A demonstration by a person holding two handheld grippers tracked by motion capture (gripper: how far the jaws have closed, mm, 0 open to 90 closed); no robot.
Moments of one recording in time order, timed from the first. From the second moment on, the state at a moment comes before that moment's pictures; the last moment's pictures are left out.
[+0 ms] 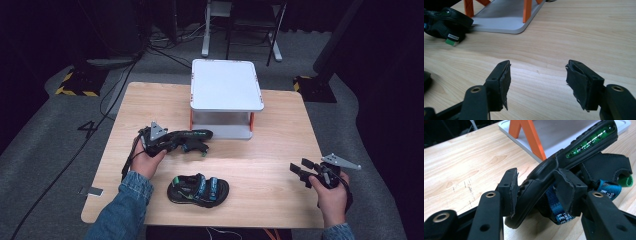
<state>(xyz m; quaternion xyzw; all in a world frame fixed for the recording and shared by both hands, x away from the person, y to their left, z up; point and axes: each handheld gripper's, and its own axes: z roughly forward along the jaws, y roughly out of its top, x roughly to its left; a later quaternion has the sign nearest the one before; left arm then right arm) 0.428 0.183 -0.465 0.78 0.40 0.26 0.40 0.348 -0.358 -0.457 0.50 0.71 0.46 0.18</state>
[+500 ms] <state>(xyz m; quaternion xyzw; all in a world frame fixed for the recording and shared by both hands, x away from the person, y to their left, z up) 0.389 0.152 -0.443 0.82 0.35 0.21 0.40 0.350 -0.355 -0.455 0.50 0.71 0.47 0.18</state>
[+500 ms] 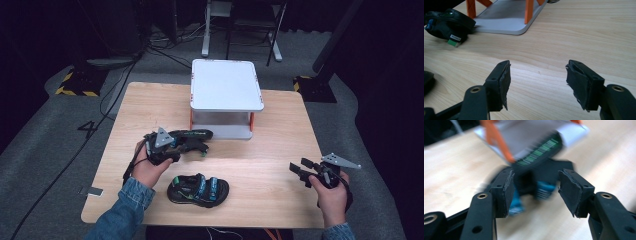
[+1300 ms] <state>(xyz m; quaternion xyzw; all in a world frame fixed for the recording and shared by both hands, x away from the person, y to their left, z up) 0.416 0.132 -0.474 0.84 0.34 0.23 0.35 0.338 -0.358 -0.460 0.50 0.72 0.45 0.18</state>
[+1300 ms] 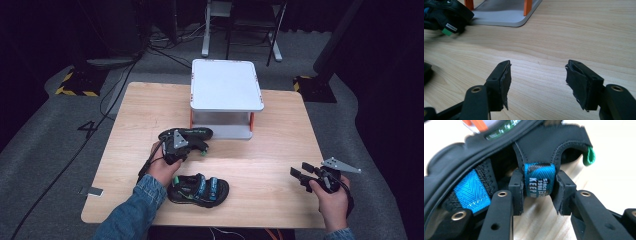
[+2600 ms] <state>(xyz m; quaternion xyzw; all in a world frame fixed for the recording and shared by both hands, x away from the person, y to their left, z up) 0.417 0.172 -0.465 0.76 0.41 0.24 0.44 0.362 -0.320 -0.465 0.46 0.75 0.44 0.15</state>
